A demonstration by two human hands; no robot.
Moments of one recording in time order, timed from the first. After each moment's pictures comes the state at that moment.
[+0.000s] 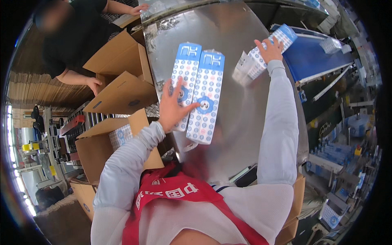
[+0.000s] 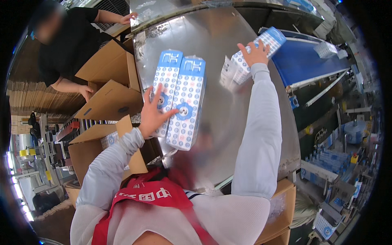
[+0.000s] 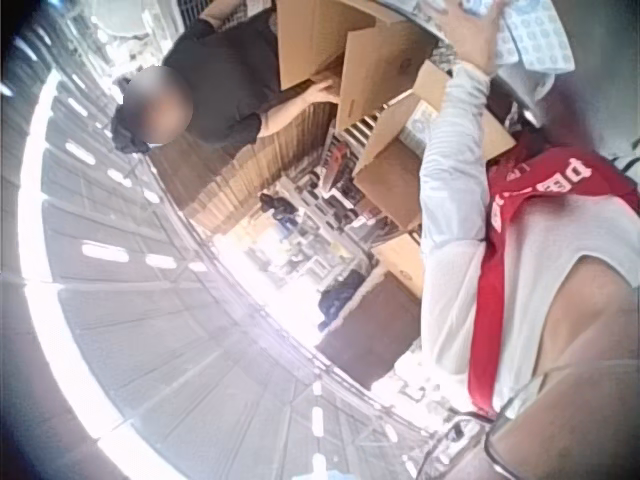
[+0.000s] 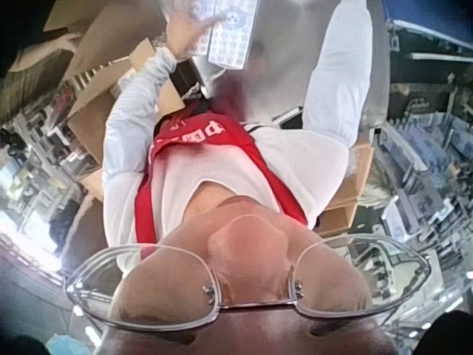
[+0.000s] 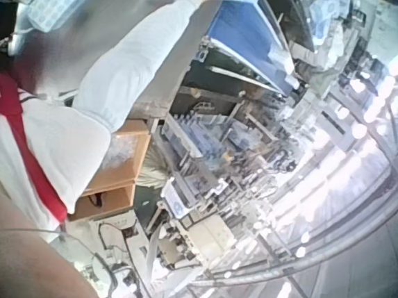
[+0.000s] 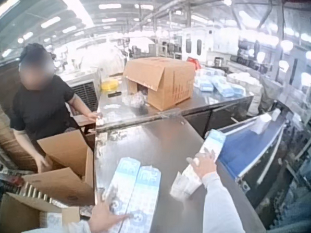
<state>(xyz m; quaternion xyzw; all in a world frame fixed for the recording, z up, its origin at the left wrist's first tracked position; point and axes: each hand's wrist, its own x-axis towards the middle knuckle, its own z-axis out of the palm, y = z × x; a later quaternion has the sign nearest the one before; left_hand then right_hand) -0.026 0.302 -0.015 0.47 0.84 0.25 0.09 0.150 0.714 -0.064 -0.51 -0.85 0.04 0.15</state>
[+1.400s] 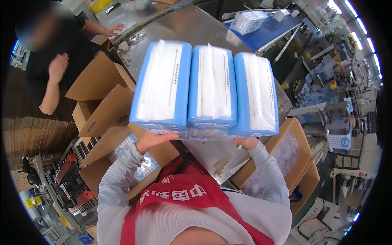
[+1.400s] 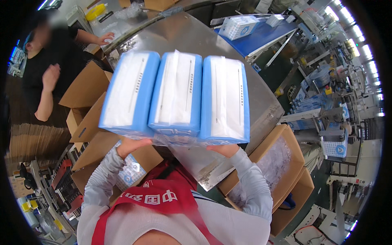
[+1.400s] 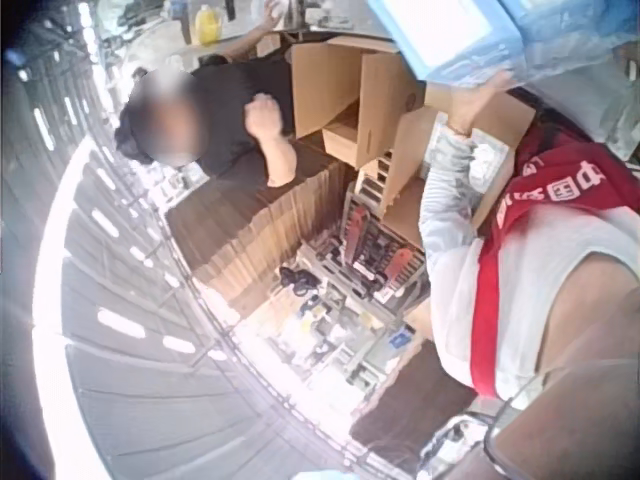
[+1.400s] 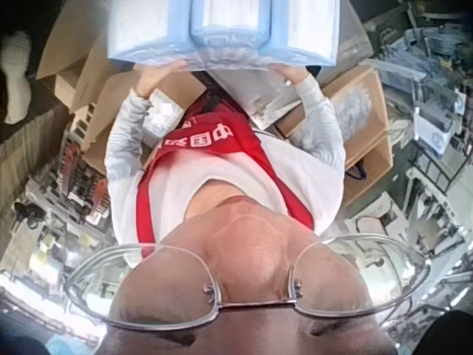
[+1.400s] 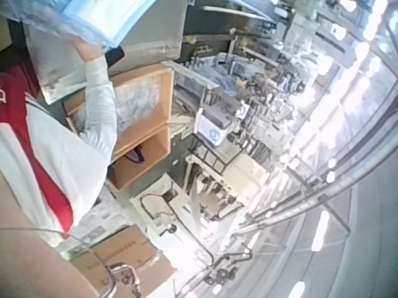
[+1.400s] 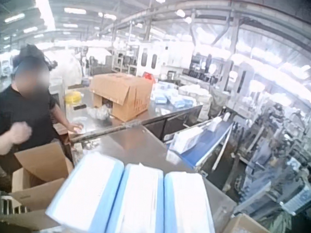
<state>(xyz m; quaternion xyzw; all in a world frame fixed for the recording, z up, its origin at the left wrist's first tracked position) -0.085 0.150 0.070 0.44 0.54 0.38 0.61 0.284 0.250 0.005 -0.37 -0.72 0.55 0.21</state>
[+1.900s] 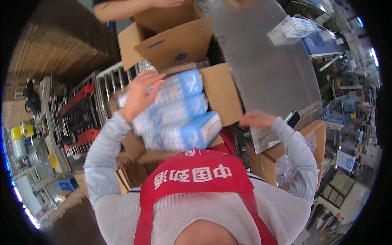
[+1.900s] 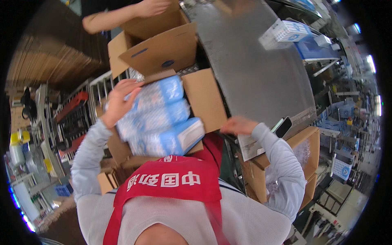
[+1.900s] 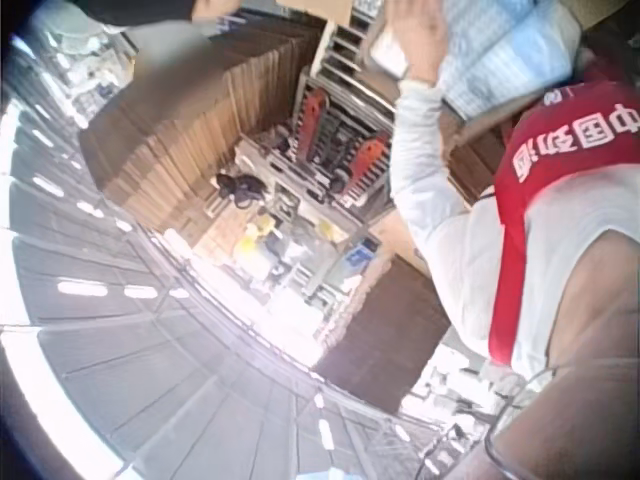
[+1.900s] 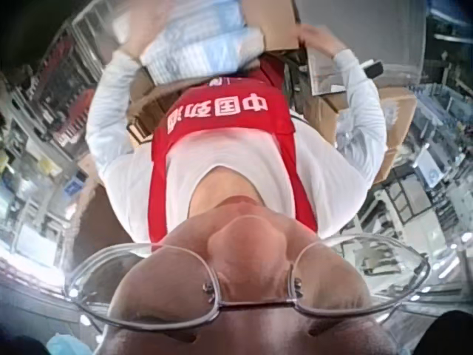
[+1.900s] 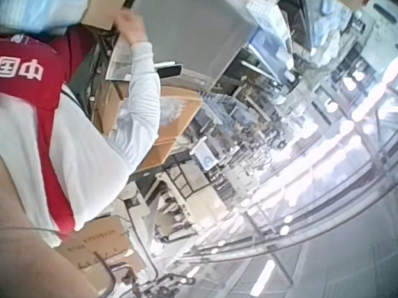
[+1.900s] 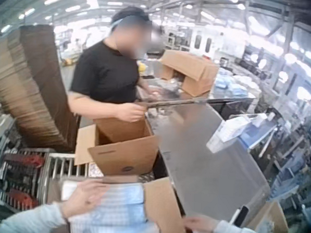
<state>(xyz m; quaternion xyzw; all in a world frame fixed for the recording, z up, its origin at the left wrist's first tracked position) -0.270 -0.122 0.092 0.66 0.71 0.24 0.04 0.119 0.104 0.035 -0.28 -0.70 0.59 -0.29</state>
